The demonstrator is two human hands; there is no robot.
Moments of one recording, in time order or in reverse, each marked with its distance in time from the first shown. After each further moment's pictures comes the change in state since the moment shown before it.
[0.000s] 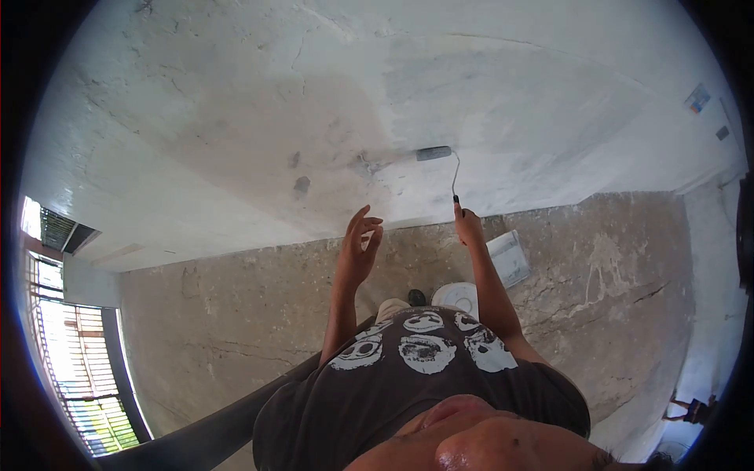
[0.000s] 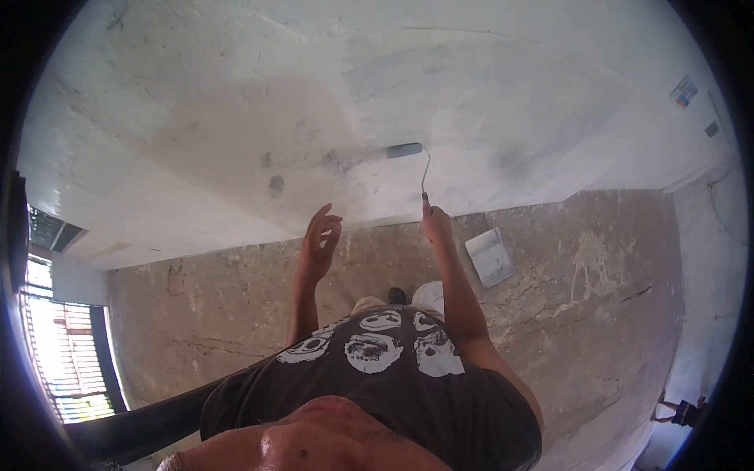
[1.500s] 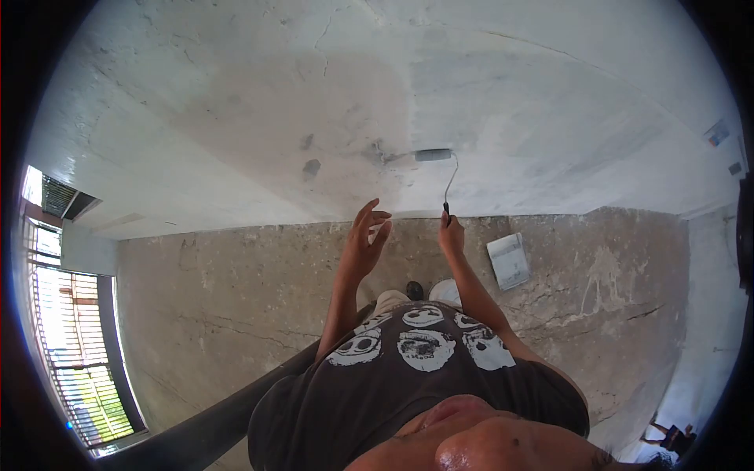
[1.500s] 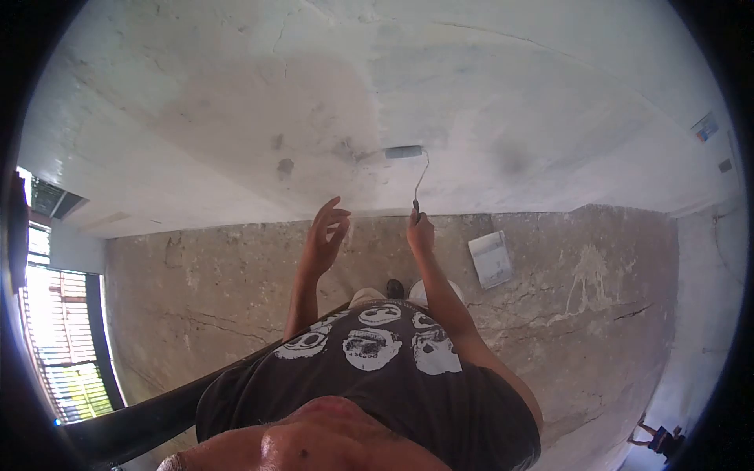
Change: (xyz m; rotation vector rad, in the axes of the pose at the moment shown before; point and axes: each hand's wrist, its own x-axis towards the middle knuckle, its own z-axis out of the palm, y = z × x) left_hand 0.001 -0.003 -0.006 0.015 0.018 -0.032; right_hand -0.004 0.027 0.103 -0.129 0.192 -0.169
